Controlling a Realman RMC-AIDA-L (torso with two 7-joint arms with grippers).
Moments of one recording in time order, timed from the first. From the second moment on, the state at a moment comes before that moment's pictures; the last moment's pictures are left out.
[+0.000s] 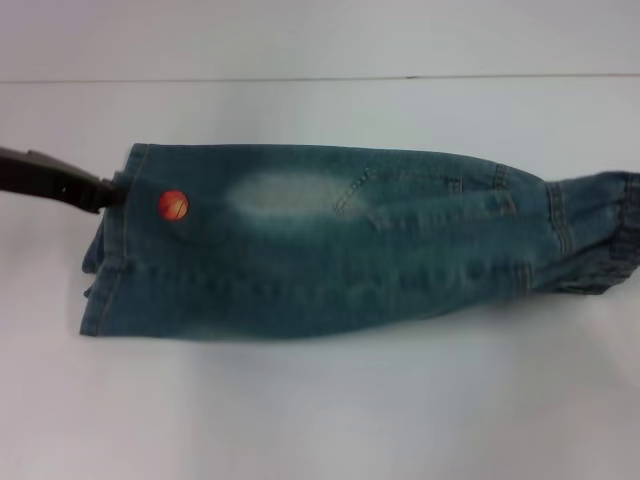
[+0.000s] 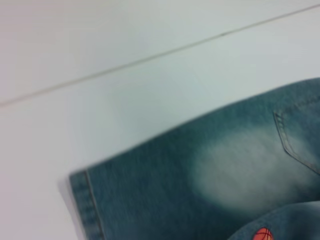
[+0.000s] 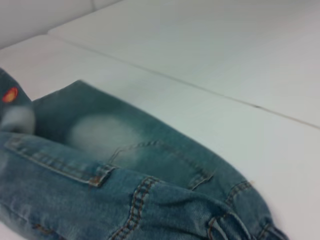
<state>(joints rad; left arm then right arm) -0.68 -2.12 0.65 1.16 2.66 1.50 -2.14 0.44 2.08 -0.40 -1.22 -2.36 -1.69 1.69</state>
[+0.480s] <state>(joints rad) -0.68 -2.16 0.73 1.15 2.64 1.28 -2.14 0.49 2.09 -0.45 -1.14 -2.36 -1.47 1.76</state>
